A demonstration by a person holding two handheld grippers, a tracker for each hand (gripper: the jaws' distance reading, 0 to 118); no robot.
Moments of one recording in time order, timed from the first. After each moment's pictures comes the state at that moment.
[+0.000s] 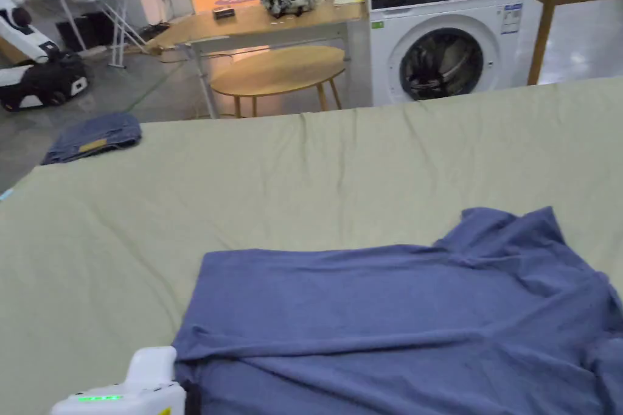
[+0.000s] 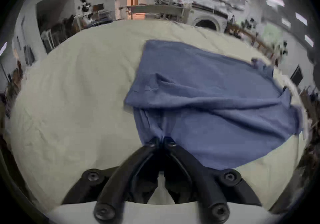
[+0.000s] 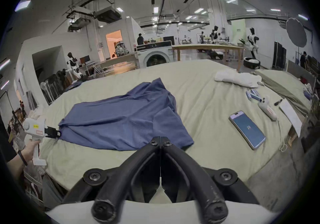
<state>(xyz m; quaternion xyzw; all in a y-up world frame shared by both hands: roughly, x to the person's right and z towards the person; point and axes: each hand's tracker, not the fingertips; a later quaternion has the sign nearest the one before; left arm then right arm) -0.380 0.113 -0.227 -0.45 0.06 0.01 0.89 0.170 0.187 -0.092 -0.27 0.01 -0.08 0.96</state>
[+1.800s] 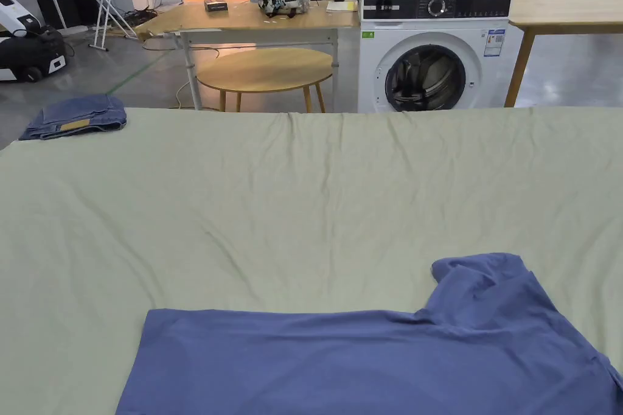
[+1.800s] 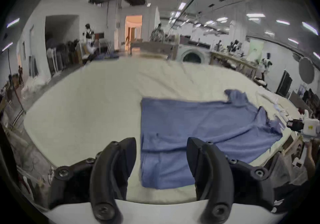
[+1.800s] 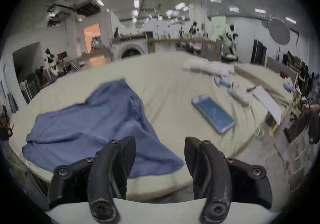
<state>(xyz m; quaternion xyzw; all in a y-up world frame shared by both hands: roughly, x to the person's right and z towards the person) -0.383 0.218 -0.014 -0.24 0.02 0.04 0.97 0.194 0.187 -0.049 -0.25 -0.08 -0.04 0.96</state>
